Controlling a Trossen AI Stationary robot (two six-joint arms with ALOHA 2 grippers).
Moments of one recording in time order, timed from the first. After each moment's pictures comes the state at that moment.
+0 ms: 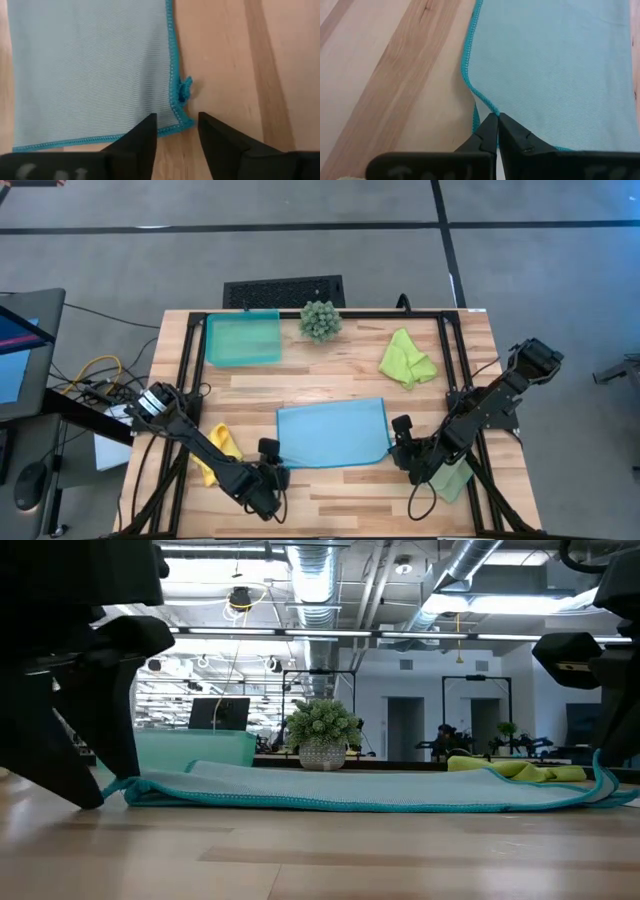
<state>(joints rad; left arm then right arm) -0.70 1.94 1.15 -0.64 -0.55 -0.51 0.75 1.43 0.59 -0.31 0.44 0.21</state>
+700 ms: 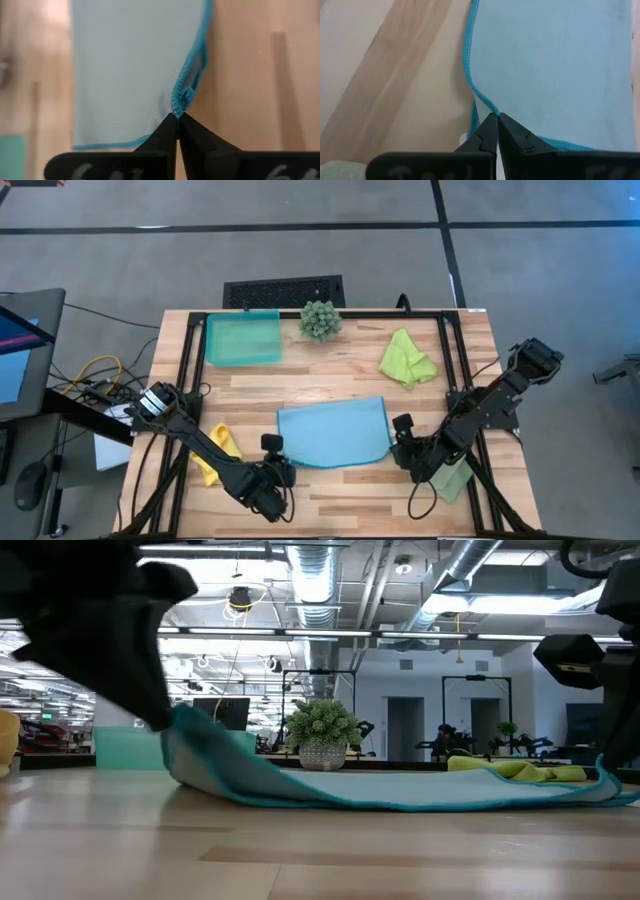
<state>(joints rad) -0.69 1.94 1.32 -0.84 -0.66 -0.56 0.75 1.43 0.60 -0.38 0.44 0.20</state>
